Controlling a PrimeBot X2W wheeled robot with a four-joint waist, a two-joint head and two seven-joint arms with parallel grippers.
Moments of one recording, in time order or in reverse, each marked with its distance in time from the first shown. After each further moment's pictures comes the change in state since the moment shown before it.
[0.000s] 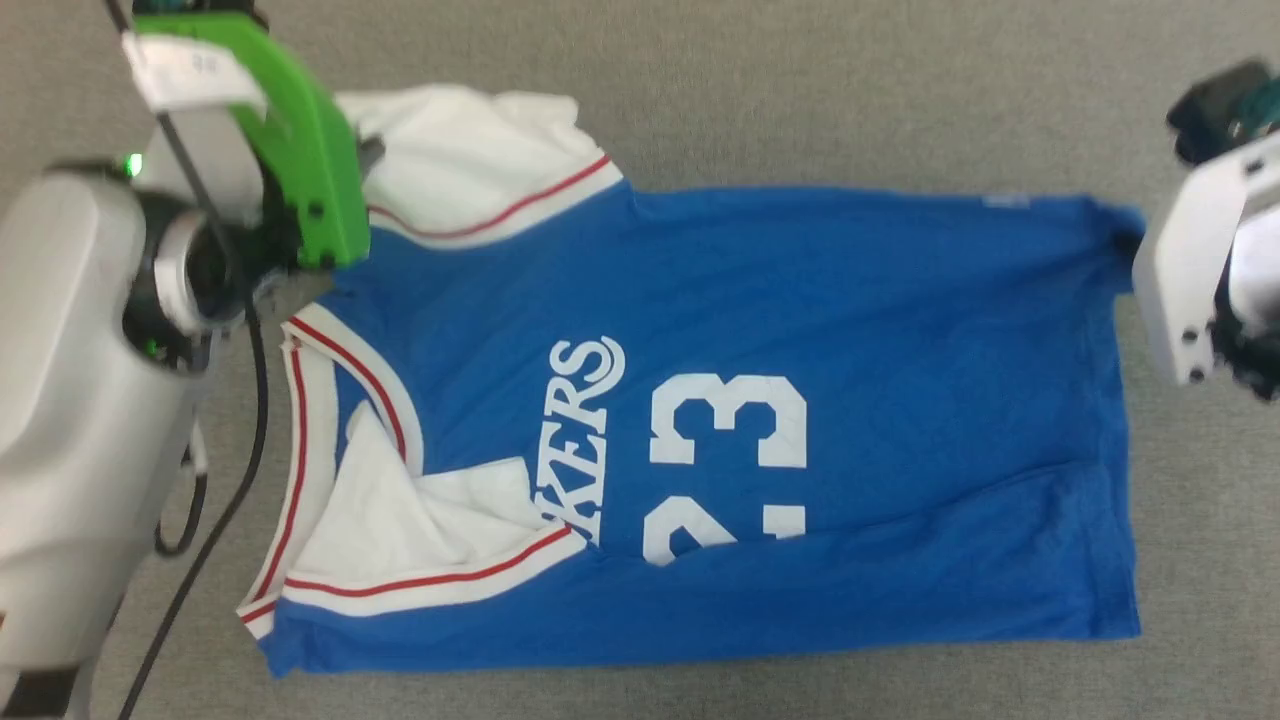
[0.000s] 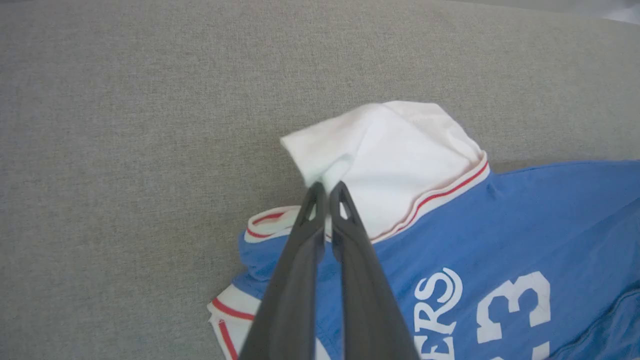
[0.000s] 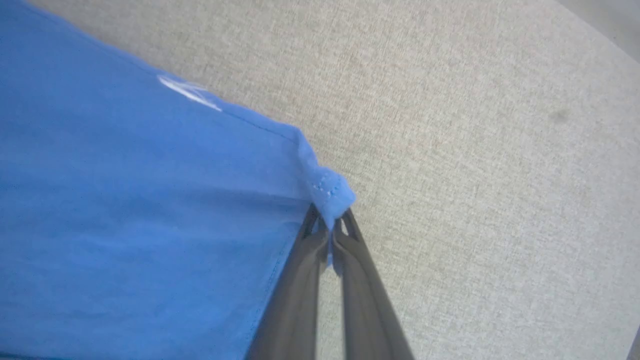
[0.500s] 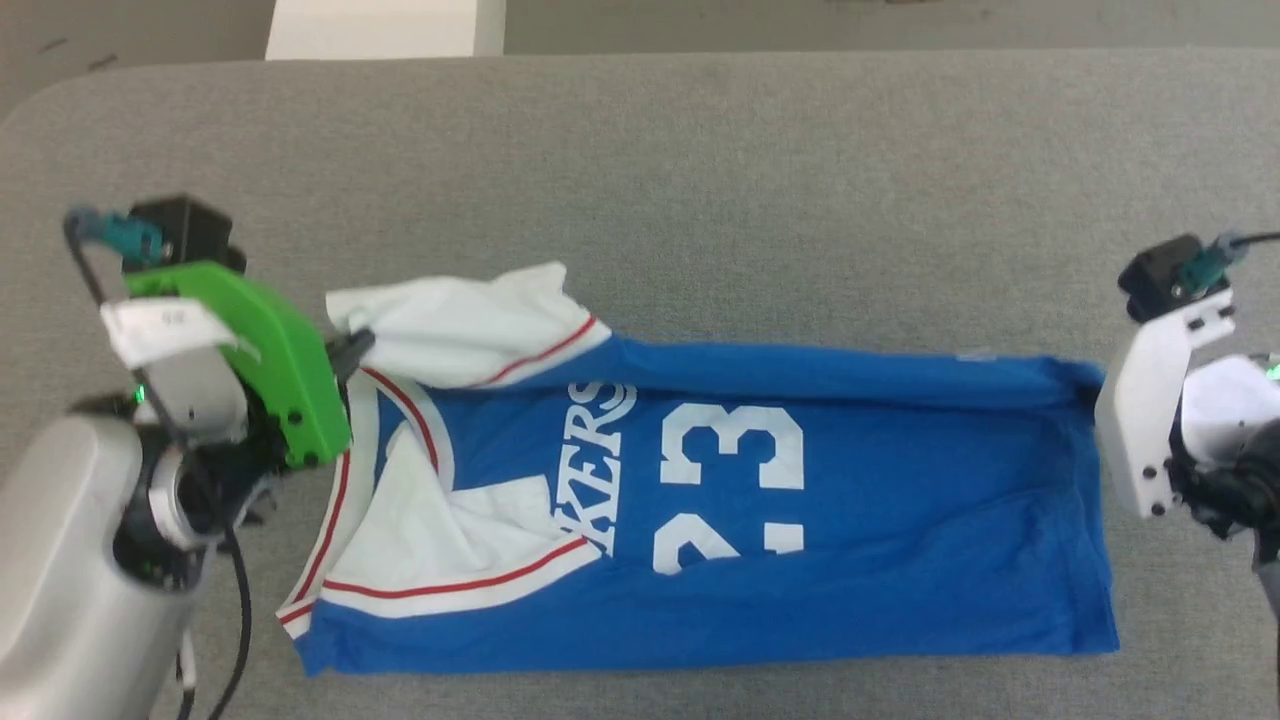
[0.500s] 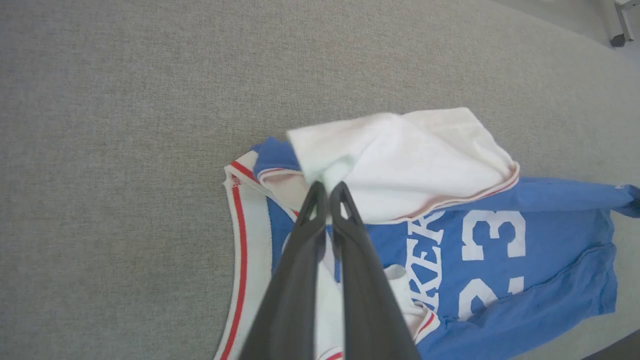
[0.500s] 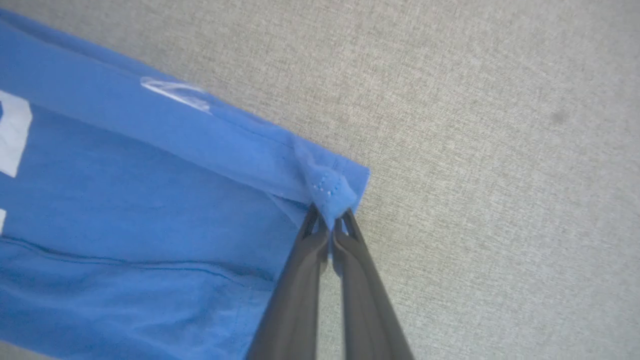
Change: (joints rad) left arm 0.402 0.068 0.104 -0.210 -0.096 0.072 -0.121; right arm 0.227 0.029 -0.029 -0.018 0.010 0.000 -0.021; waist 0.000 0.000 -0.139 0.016
